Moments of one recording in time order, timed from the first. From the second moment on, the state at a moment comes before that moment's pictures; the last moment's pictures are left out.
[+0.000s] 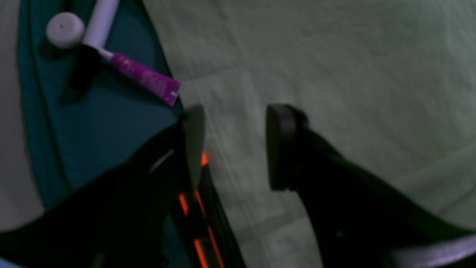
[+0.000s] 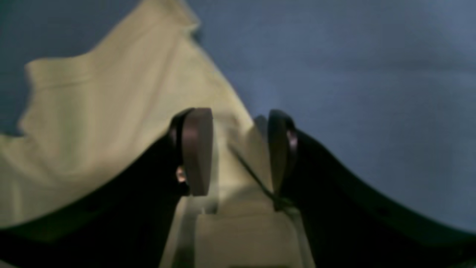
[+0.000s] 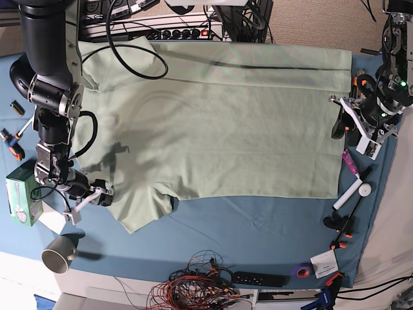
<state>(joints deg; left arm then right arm) 15.9 -34.1 -9.4 104.7 -35.6 -21.3 41.1 43.9 23.0 12.5 17.7 8.7 37.2 -25.1</state>
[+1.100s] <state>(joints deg) -13.8 -31.2 -9.4 70.5 -43.6 -22.8 42.2 37.5 23.0 12.6 18.0 10.1 40.1 -10.3</state>
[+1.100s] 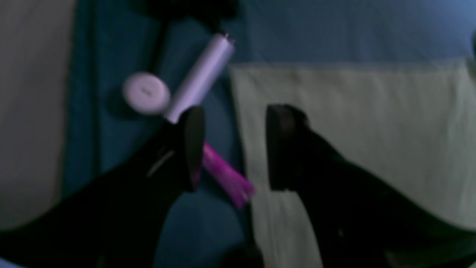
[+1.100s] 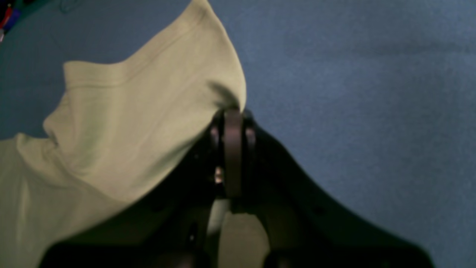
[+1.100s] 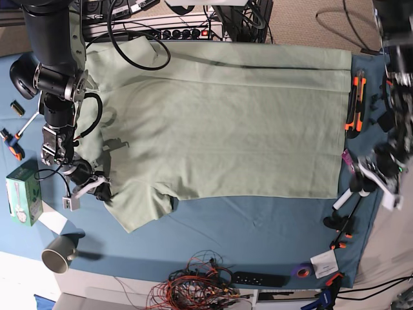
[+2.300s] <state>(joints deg) -32.0 -22.8 -9.7 30.6 -57.9 -38.2 47.9 37.5 23.1 12.6 18.4 9.9 40.2 -10.5</state>
